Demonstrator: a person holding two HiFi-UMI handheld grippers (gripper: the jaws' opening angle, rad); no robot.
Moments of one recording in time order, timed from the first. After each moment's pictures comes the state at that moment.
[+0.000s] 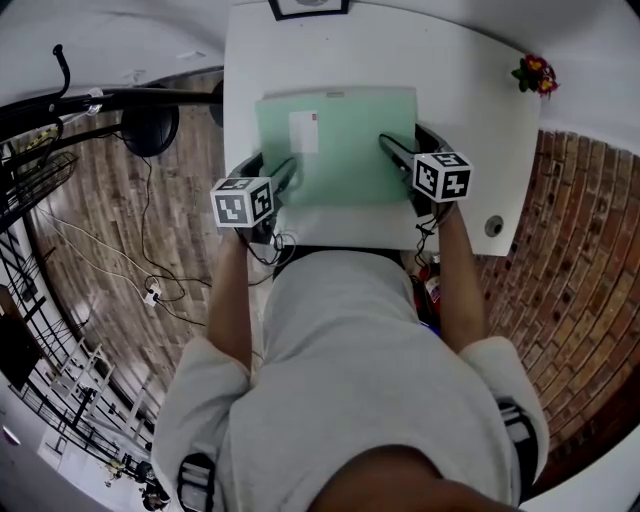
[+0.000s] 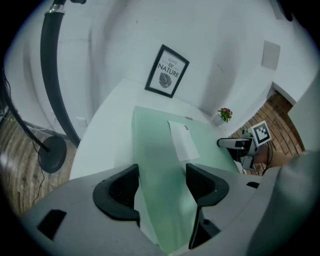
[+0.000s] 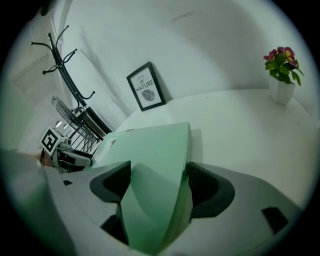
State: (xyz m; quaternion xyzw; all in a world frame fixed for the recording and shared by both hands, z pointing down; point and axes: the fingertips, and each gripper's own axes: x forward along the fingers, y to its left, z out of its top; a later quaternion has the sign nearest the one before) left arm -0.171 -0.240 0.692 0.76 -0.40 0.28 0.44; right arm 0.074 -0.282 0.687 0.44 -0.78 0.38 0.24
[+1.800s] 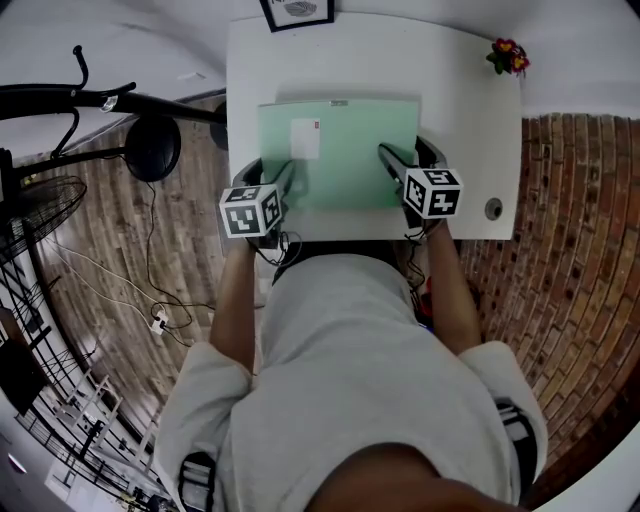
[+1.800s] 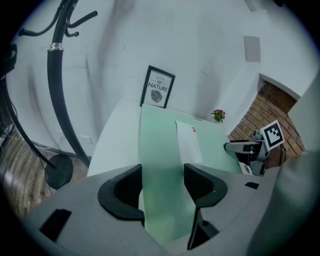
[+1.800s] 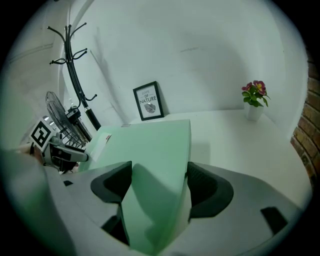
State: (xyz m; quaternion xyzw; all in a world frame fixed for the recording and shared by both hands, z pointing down) left arm -0.178 -0.219 0.653 0.79 -0.43 0.27 0.35; right arm 0.073 -0.226 0.640 0.53 -0.76 0.31 0.22
